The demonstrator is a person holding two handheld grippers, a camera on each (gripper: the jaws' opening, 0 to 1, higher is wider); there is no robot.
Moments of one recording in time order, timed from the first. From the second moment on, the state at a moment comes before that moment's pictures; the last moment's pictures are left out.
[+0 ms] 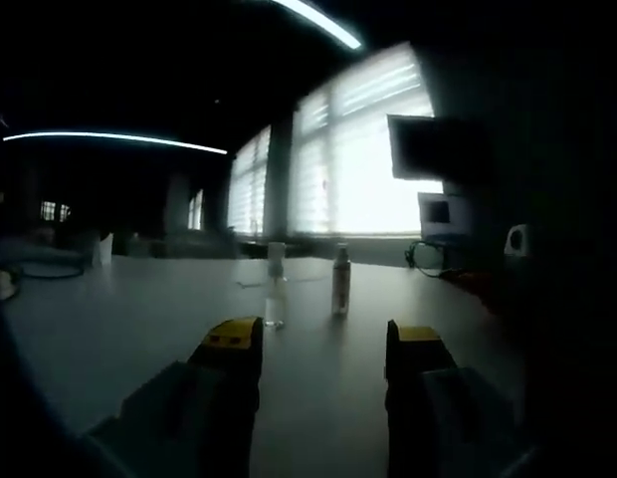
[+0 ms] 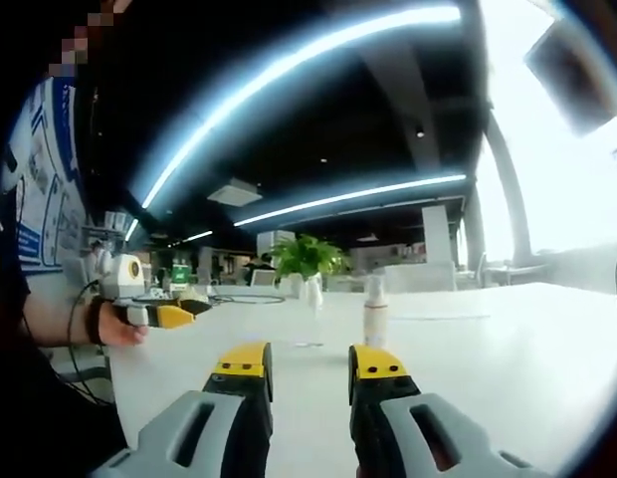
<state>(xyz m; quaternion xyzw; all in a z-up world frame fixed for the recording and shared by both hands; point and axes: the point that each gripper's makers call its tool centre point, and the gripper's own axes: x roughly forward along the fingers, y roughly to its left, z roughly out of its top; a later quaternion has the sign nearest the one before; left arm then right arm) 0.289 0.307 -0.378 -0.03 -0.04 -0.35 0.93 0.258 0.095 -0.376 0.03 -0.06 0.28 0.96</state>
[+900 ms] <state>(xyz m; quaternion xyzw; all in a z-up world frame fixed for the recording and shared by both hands) 0.280 0.304 -0.384 -0.02 -0.04 -0.36 0.93 0.262 0.102 -0.393 -0.02 -0.03 0.30 0.95</state>
